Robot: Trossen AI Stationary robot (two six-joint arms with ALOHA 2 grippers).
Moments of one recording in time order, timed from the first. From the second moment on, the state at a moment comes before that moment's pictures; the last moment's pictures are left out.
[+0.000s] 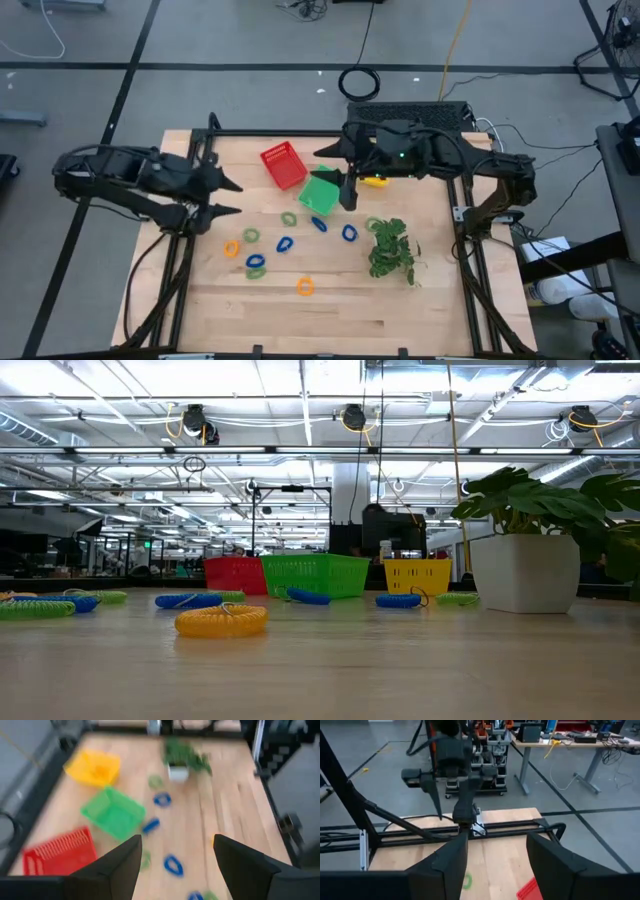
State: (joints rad) left arm -0.17 0.94 1.32 -1.04 -0.12 -0.18; right arm 0.04 1.63 2.01 -0.65 0.16 0.05
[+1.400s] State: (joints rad) left arm -0.31 1.17 0.76 -1.14 -0.04 -0.30; right arm 0.04 1.62 2.01 -0.64 0.16 -0.07
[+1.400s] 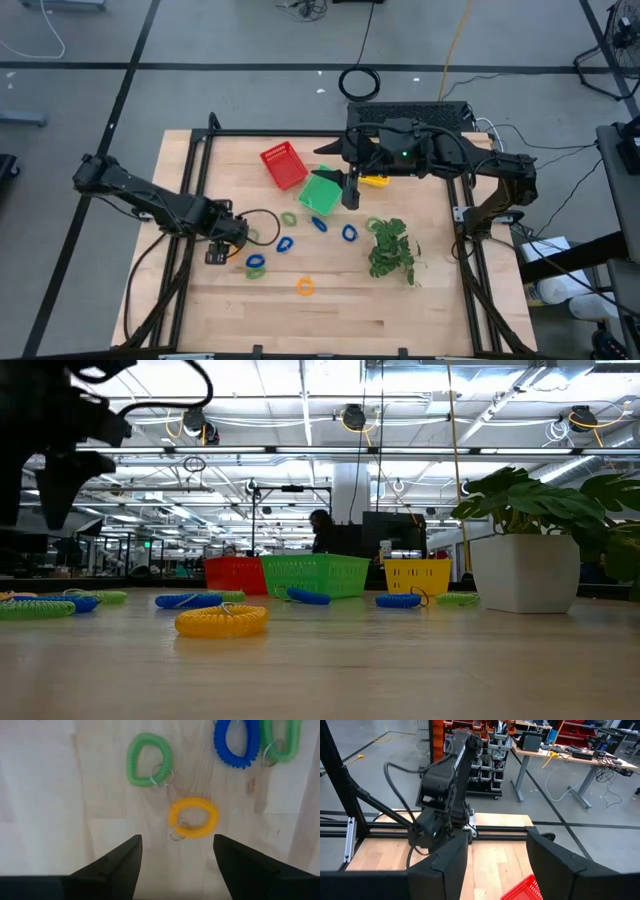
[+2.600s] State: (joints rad) left arm -0.34 1.17 0.55 -0.87 -0.11 -0.61; right arm 0.04 1.62 2.01 -0.64 0.16 -0.10
